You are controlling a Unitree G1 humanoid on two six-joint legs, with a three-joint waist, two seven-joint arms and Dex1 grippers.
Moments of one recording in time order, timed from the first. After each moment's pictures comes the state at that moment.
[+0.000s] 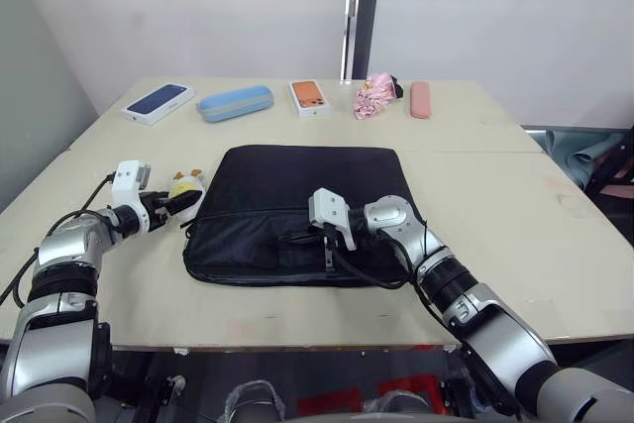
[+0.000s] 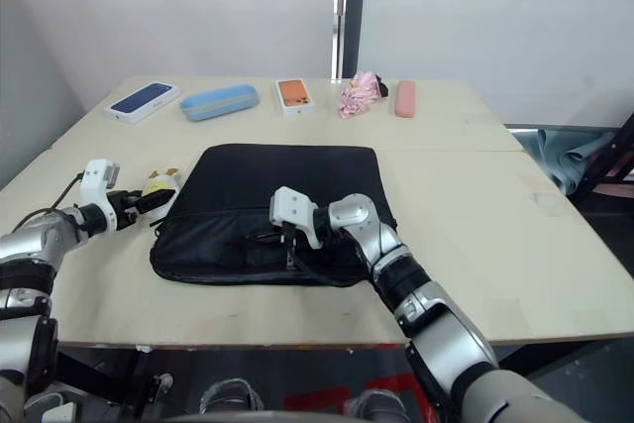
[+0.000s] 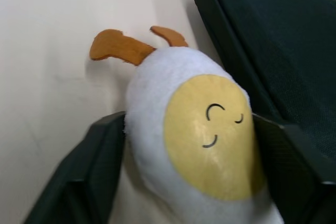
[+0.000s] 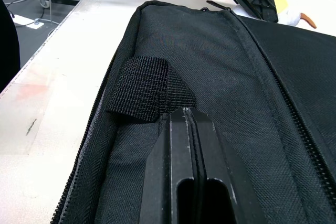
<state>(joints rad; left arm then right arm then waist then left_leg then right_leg) -0.61 0.73 0.27 0.83 -0.36 0.46 -0.85 -0.69 -0.14 0.41 0.53 0.05 -0.08 1.12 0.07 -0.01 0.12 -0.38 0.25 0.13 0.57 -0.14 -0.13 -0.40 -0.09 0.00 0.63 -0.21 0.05</state>
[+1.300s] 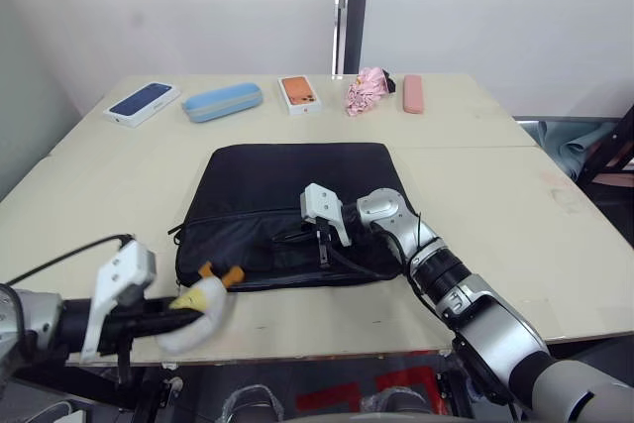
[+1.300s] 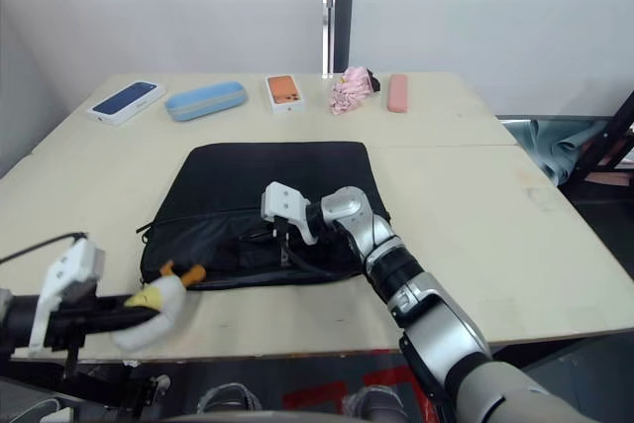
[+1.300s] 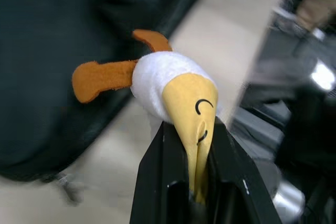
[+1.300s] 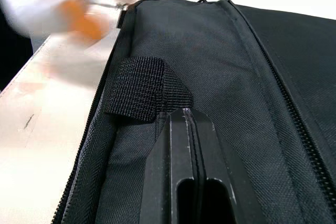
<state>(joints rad) 0.45 0.94 0.42 -0.53 -0.54 0.48 -1.24 -0.74 -0.12 0.42 0.54 0.05 -0.01 1.17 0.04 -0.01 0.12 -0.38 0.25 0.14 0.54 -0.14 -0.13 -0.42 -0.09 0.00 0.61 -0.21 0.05</state>
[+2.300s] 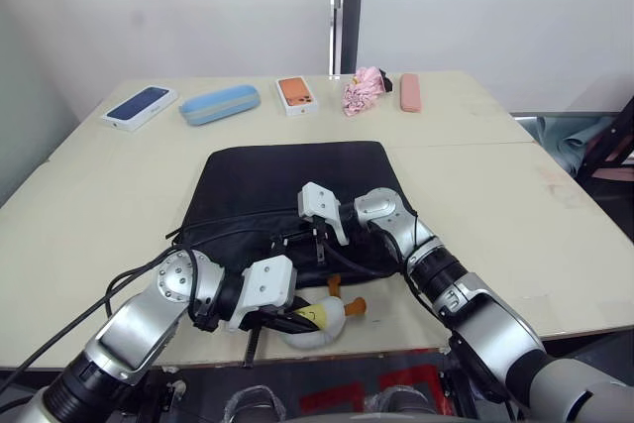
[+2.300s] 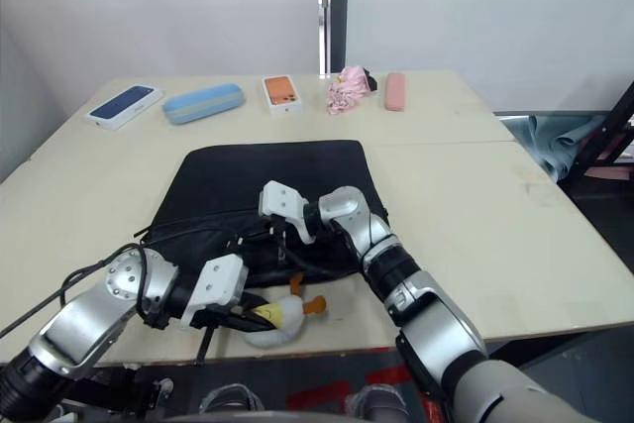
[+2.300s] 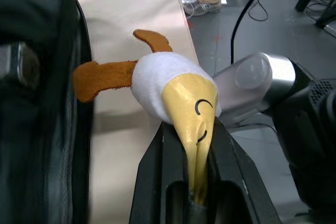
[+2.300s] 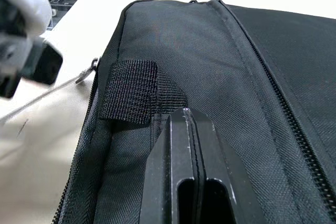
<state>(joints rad) -0.14 0.73 -0.31 -0.38 -0.25 0.28 -1.22 -0.76 -0.10 0.41 0.57 0.04 0.00 1.15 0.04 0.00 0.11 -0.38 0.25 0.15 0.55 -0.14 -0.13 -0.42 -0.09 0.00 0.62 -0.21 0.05</state>
